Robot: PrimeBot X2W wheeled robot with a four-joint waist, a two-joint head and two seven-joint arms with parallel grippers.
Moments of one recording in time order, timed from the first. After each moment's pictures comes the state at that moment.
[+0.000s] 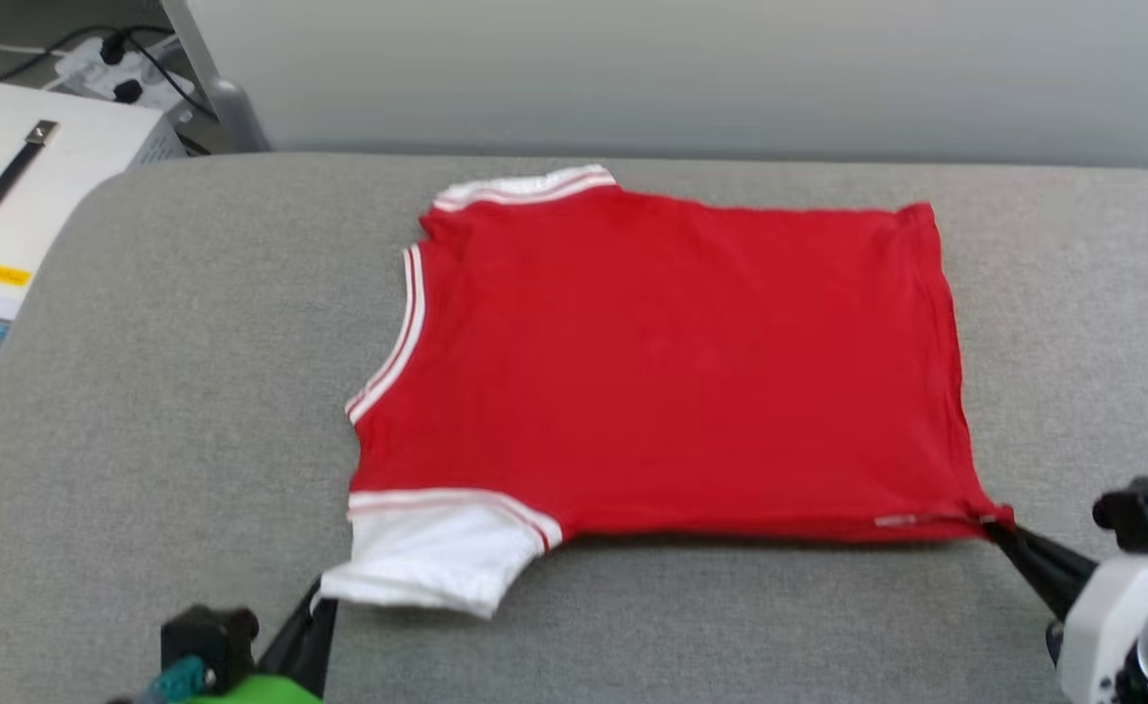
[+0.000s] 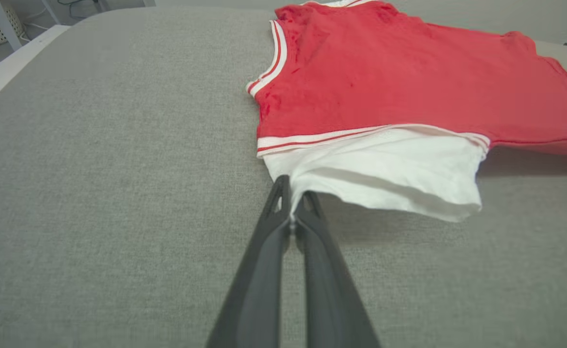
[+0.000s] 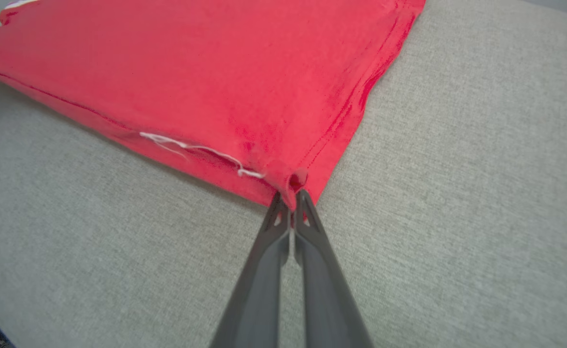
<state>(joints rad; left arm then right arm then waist) 0.01 0.66 -0.64 -0.08 -0.80 0.34 -0.18 -0.37 -0.78 0.91 0.41 0.96 0.13 -0.18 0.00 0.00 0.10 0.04</state>
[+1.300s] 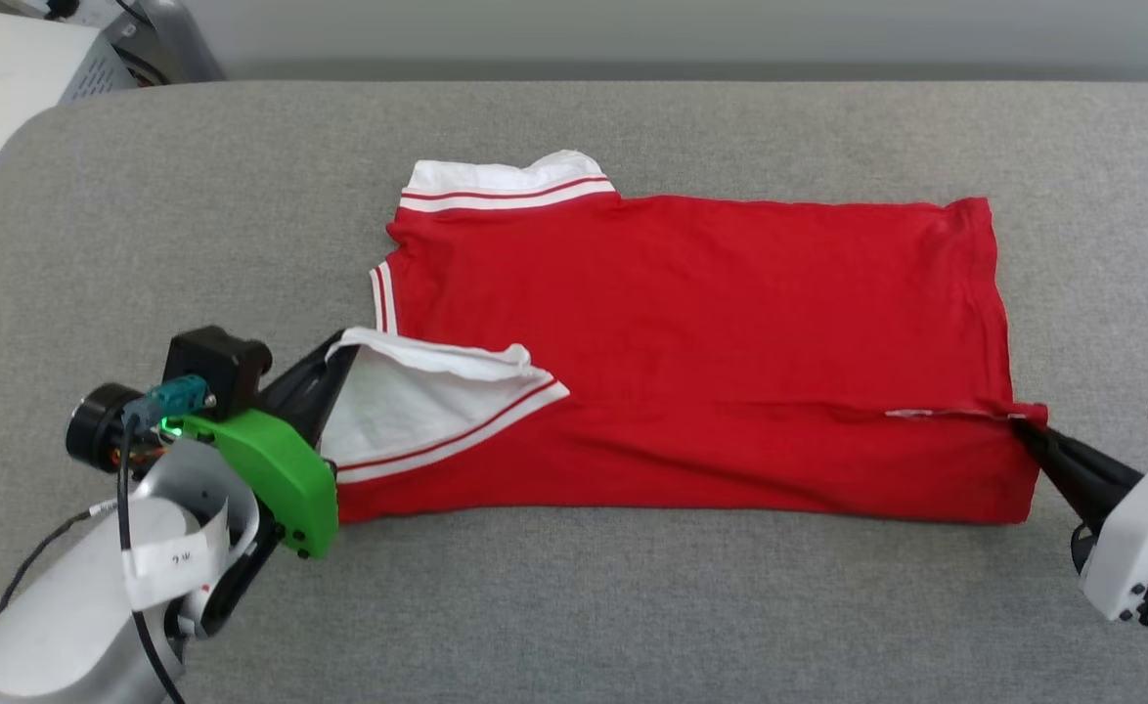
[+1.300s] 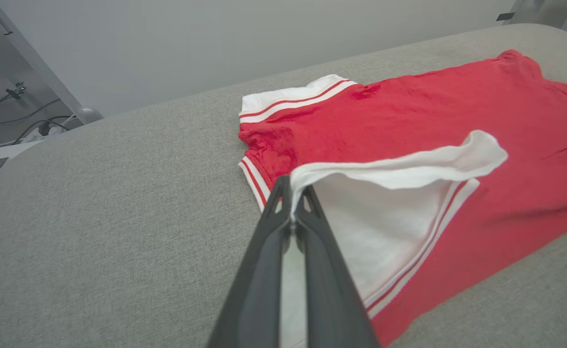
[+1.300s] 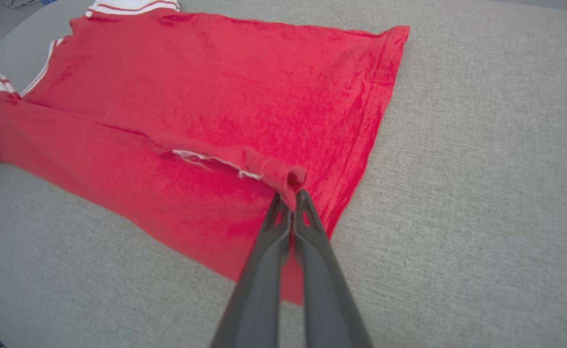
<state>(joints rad) -0.45 0.68 -0.68 0.09 -0.74 0.04 -0.01 -0.16 -0.69 0.35 0.05 0.82 0.13 0.18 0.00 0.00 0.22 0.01</state>
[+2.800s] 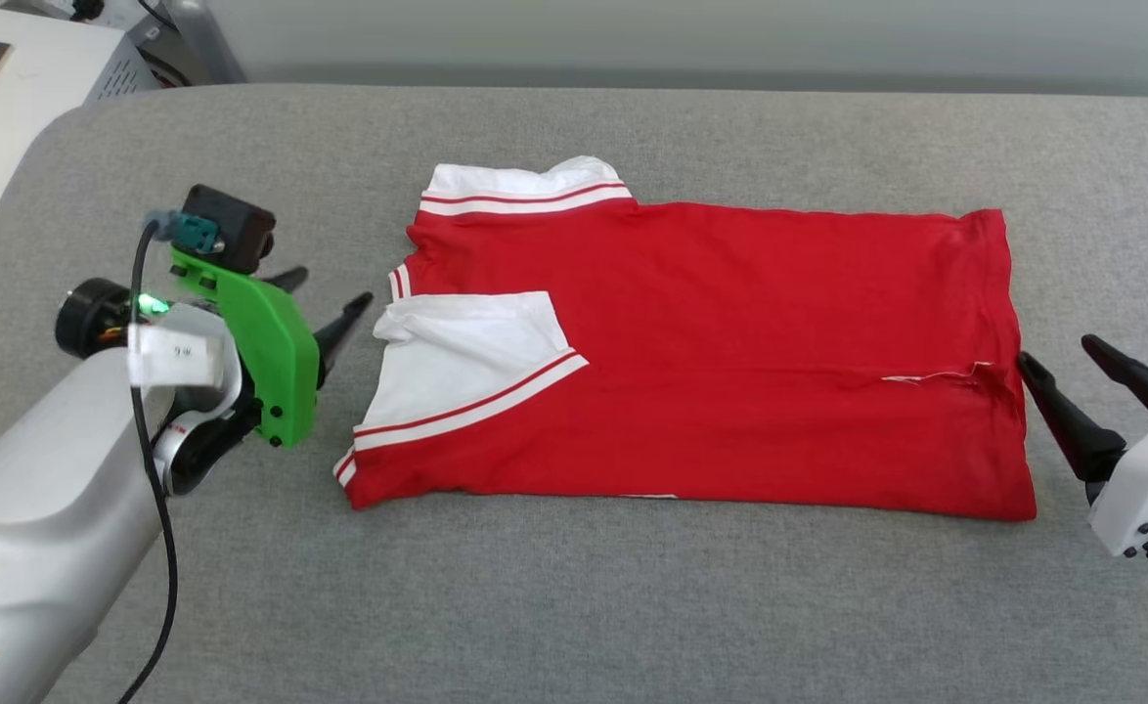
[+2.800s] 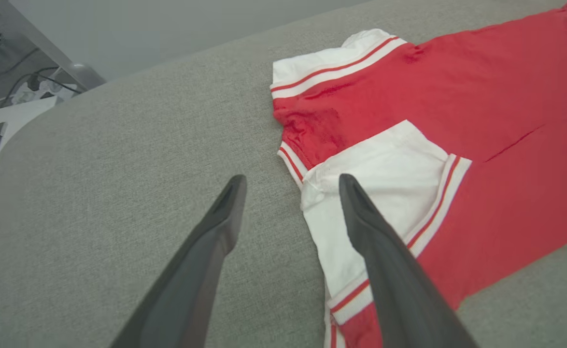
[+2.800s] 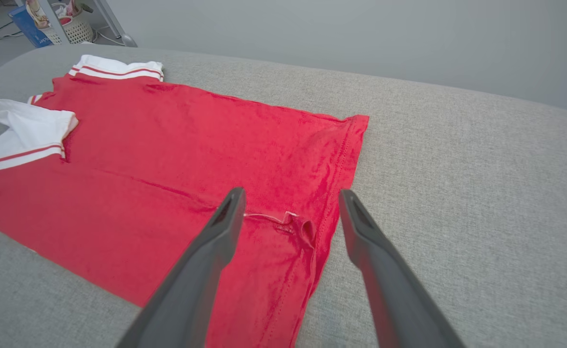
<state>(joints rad) -0.81 0.64 -0.84 0.45 -0.88 -0.13 0.22 -0.28 -0.65 0.31 0.15 0.72 0.13 0.11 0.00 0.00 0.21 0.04</state>
